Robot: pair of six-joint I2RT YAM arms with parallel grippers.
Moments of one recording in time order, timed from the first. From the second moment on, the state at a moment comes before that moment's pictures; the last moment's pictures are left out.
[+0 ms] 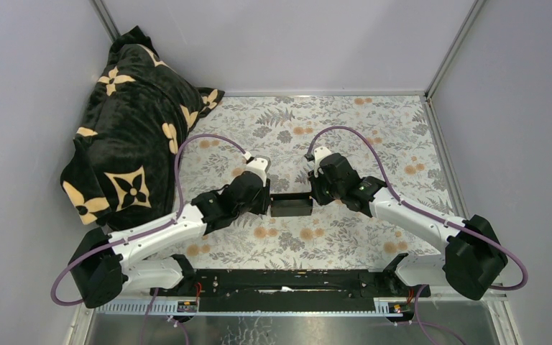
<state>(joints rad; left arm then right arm) -0.89 1.17 0.74 -0.29 -0.23 -0.47 0.73 1.29 0.82 -0.33 0.01 0.19</state>
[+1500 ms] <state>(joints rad) -0.89 1.21 0.71 -0.18 -0.26 -0.42 0.73 1.29 0.82 -0.33 0.01 0.19</state>
